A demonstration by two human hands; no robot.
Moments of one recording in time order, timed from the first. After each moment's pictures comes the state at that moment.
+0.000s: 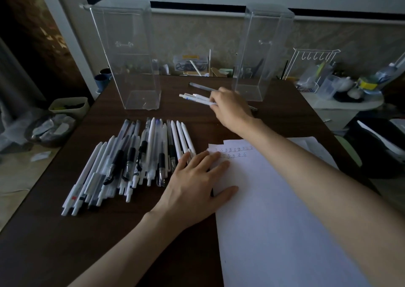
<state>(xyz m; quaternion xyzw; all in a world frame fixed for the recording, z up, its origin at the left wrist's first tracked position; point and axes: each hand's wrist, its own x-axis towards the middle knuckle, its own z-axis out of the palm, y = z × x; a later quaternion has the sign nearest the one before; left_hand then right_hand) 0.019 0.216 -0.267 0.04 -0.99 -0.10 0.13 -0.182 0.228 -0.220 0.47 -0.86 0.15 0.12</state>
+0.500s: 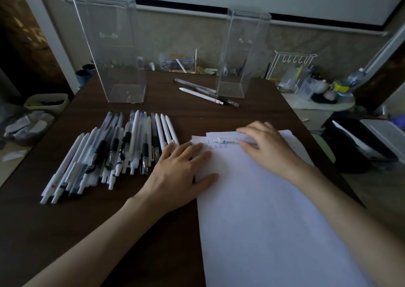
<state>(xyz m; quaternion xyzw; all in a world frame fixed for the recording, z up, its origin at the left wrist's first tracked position) 0.020 0.217 -0.267 0.04 -0.99 -0.11 0.13 -0.151 0.381 -0.237 0.45 -0.88 0.15 0.05</state>
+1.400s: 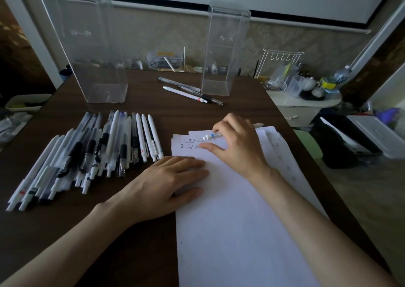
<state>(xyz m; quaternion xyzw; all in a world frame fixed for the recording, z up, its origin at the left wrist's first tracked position) 0.024 0.218 -0.262 -0.13 -0.97 -0.16 0.10 -0.144 0.360 -0.257 0.49 -0.78 0.23 0.29</state>
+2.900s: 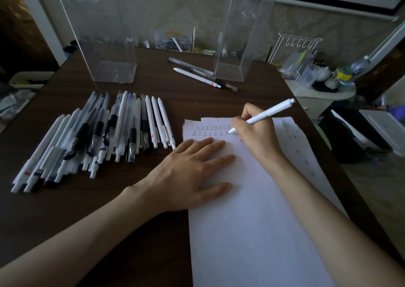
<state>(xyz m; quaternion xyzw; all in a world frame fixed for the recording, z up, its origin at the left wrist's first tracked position) 0.015 0.237 -0.256 -0.07 -0.99 -0.14 0.01 -0.137 0.350 -0.247 0.27 -0.80 0.53 -0.03</state>
